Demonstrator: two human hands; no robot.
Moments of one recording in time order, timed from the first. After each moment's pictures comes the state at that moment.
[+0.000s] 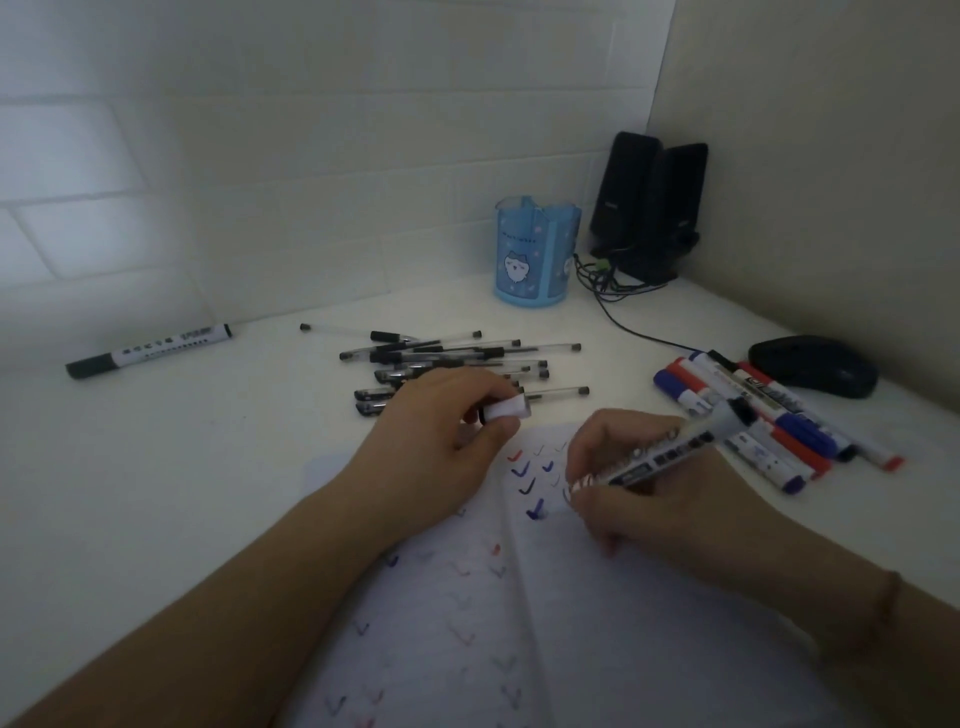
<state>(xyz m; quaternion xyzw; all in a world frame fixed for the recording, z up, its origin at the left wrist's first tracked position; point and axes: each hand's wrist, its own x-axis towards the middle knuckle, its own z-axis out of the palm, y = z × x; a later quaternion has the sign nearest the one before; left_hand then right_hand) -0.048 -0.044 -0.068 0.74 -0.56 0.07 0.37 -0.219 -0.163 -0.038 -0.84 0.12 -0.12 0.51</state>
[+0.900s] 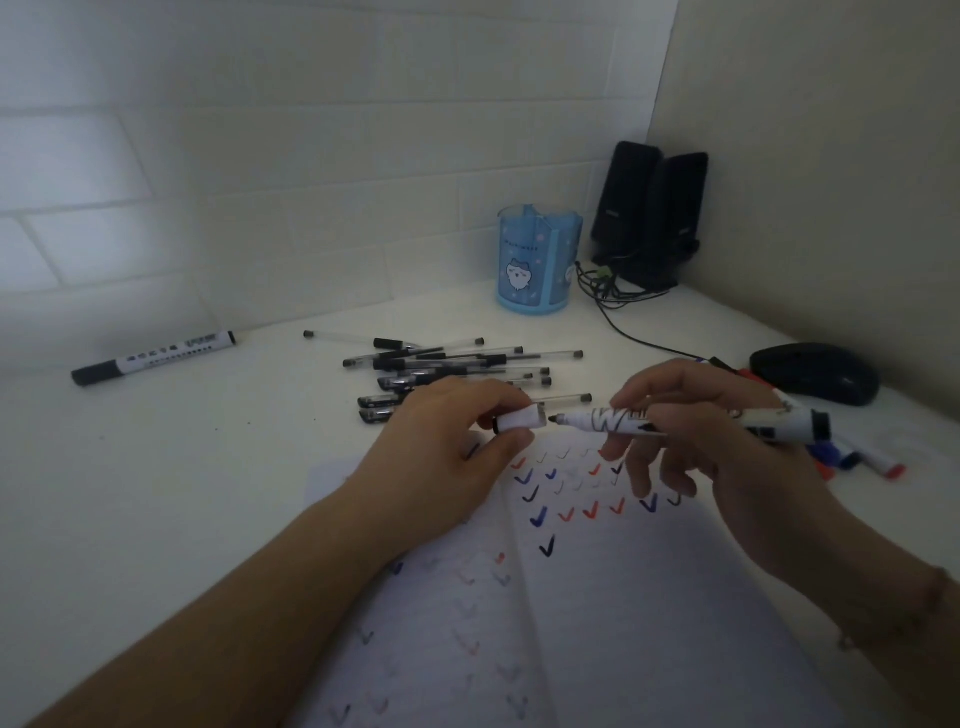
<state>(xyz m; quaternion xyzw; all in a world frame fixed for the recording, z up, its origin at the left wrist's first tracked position) -0.054 -0.041 -0.063 0.74 -0.56 0.07 0.36 -0.220 -0.187 -0.034 -0.77 0.09 -0.28 0.56</state>
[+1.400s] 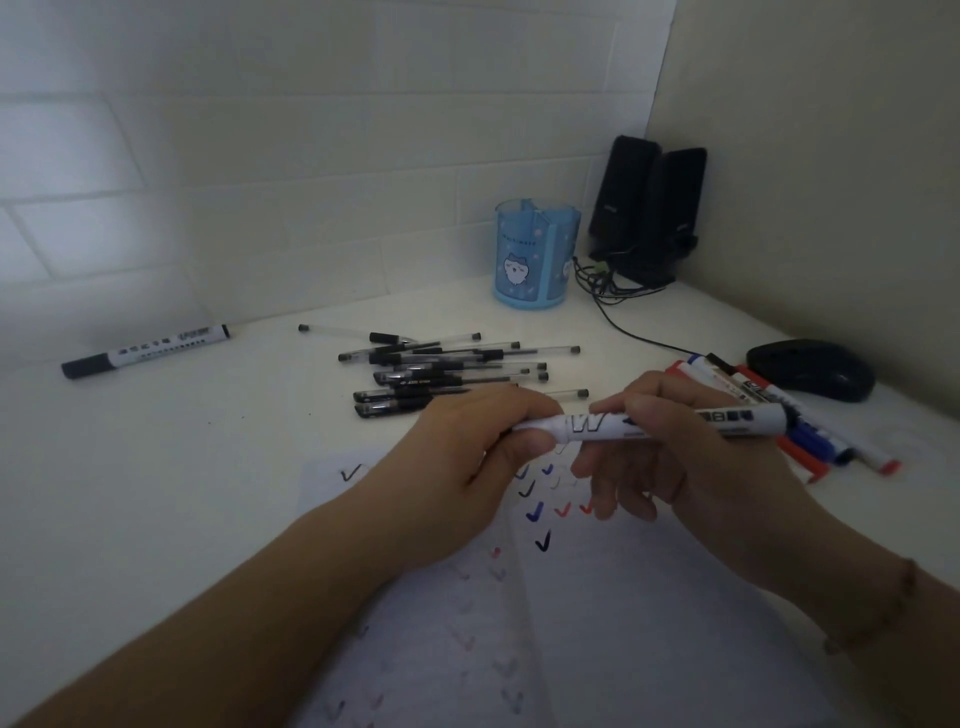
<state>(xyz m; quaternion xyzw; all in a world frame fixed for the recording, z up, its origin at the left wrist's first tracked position) -0.070 -0.037 -0.053 0.65 -0.64 0.04 0.41 -0.215 -0.178 -0.040 -0.71 0.05 -0.21 0.67</state>
